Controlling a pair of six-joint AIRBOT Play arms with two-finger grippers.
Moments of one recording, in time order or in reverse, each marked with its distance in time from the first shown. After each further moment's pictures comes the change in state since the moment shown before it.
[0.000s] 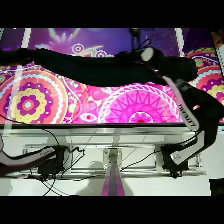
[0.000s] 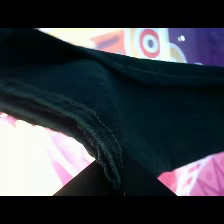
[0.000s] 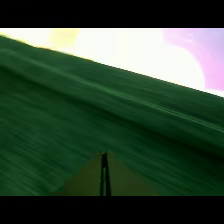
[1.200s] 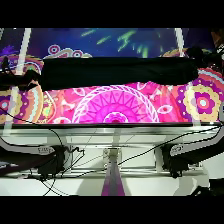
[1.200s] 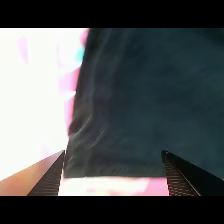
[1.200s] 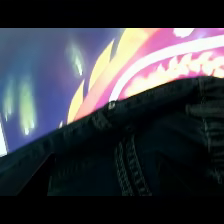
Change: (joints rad) left arm 0.148 -0.301 -0.166 0.171 0.168 -0.178; right arm -0.887 0.080 -0.132 0.111 0.178 -0.051
